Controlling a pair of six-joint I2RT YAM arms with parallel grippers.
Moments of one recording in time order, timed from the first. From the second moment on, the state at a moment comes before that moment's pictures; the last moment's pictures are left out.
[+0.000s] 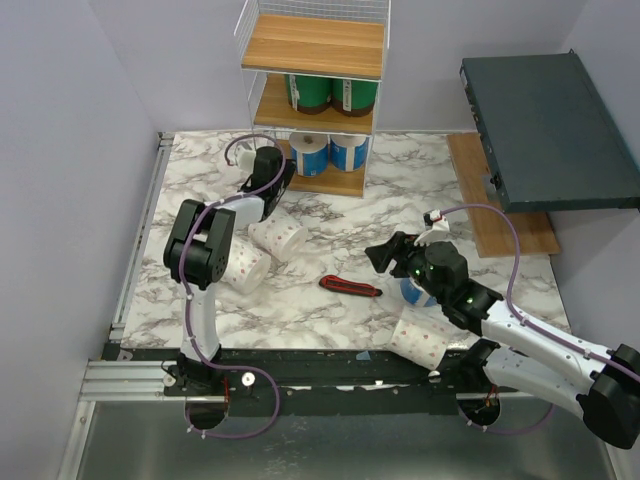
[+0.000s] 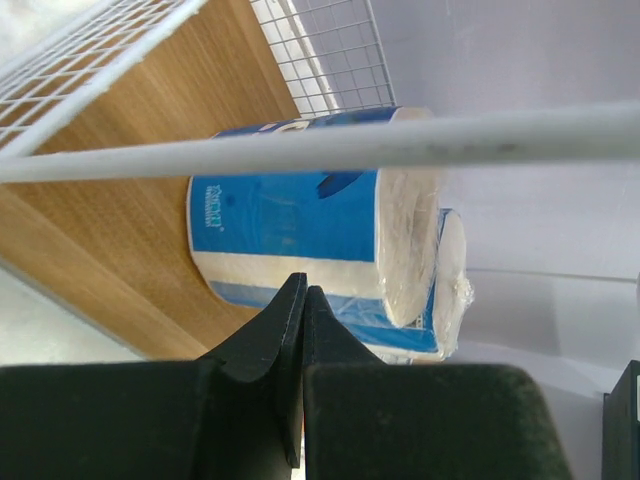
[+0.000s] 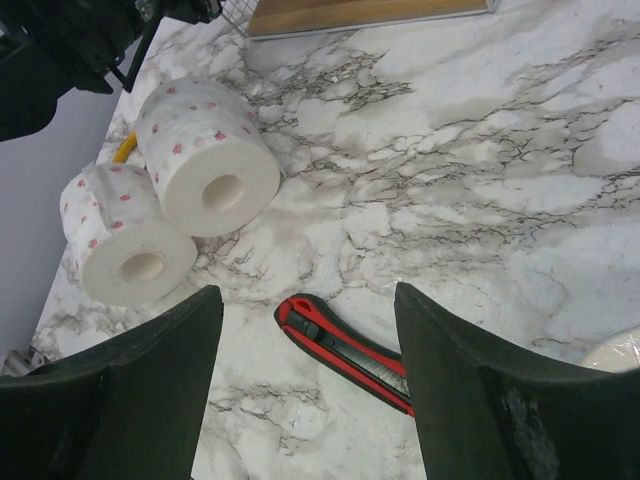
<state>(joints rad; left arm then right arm) -0.31 2.04 1.27 0.42 -0.21 -1.31 0.74 0.90 0.46 0.16 0.22 0.65</state>
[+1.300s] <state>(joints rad) -0.31 2.23 1.55 0.34 -0.19 -1.39 0.74 0.91 0.46 0.13 0.24 0.65</state>
